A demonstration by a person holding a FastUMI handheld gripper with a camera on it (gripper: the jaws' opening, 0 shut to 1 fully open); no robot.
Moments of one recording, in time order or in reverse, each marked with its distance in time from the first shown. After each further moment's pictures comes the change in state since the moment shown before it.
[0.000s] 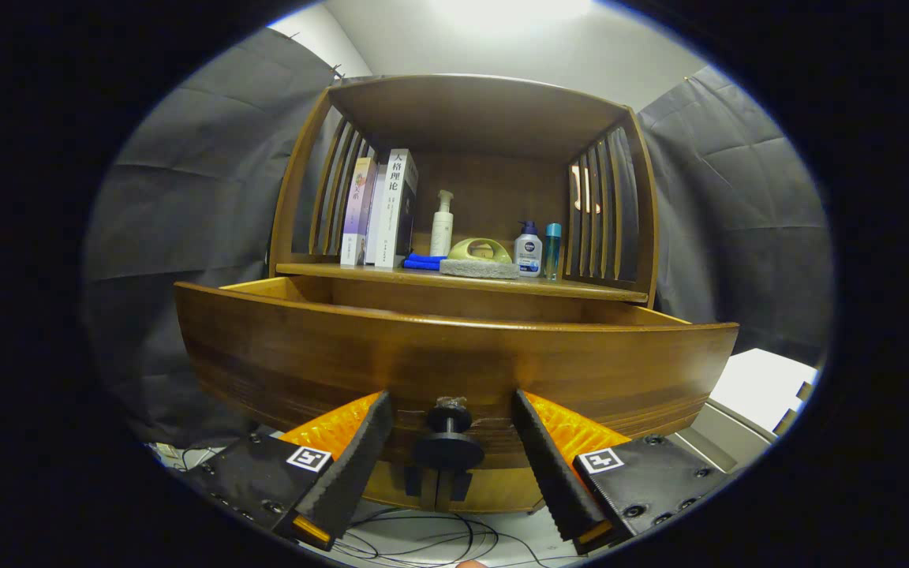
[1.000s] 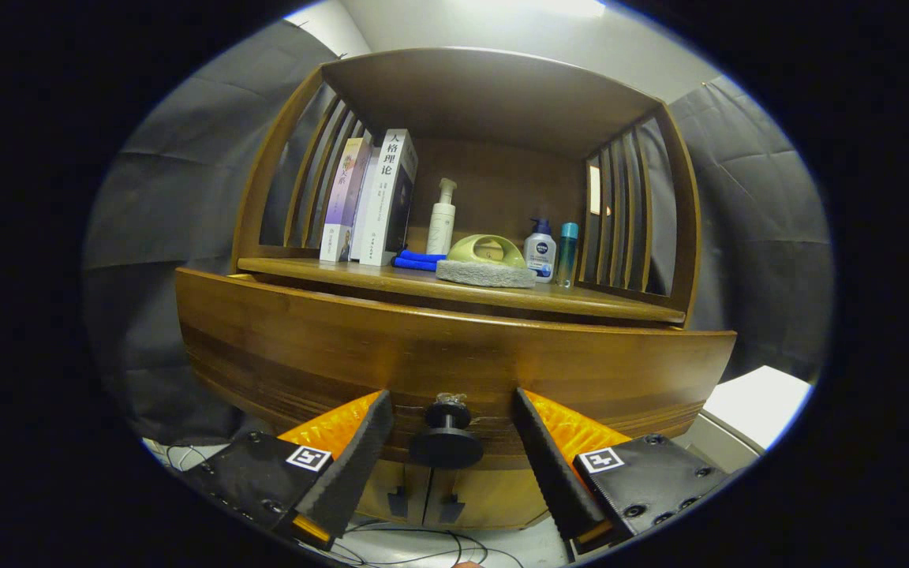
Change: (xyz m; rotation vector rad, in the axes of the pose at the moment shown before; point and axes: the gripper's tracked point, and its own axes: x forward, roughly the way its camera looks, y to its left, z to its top) arm 0.077 -0.003 0.012 -0.046 0.016 -0.012
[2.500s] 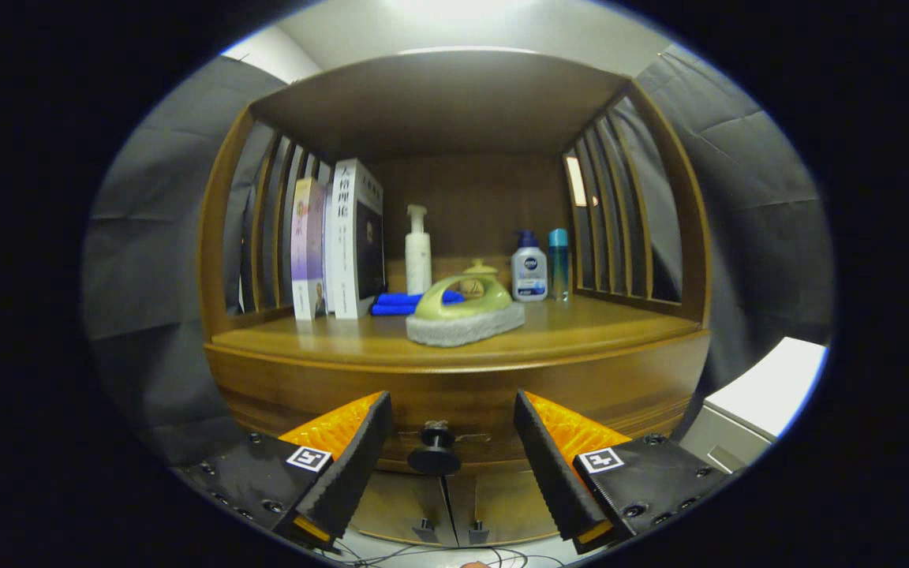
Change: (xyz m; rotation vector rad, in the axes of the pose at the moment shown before) arm 0.019 -0.027 0.062 0.195 -0.056 0.013
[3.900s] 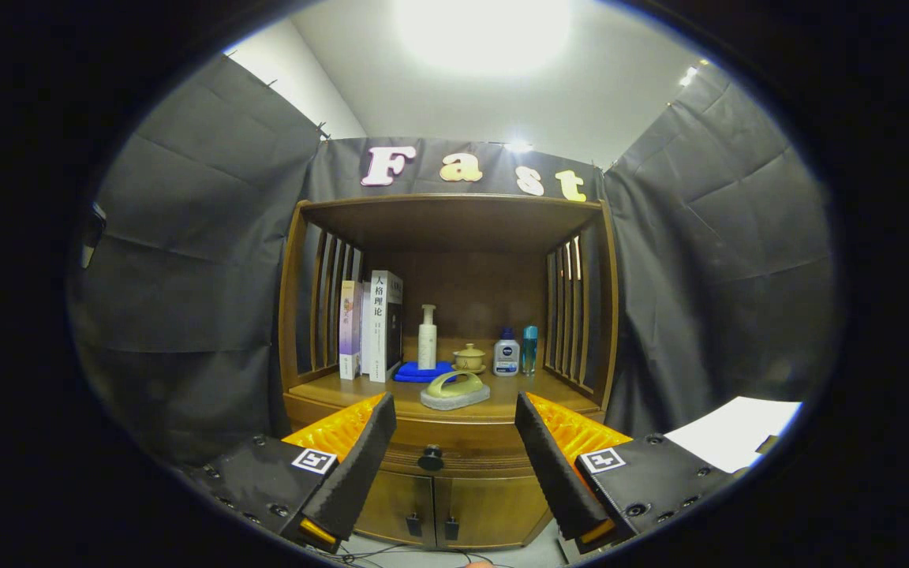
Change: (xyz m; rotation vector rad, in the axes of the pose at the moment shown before) arm -0.161 -0.007 0.114 -0.097 -0.165 0.026
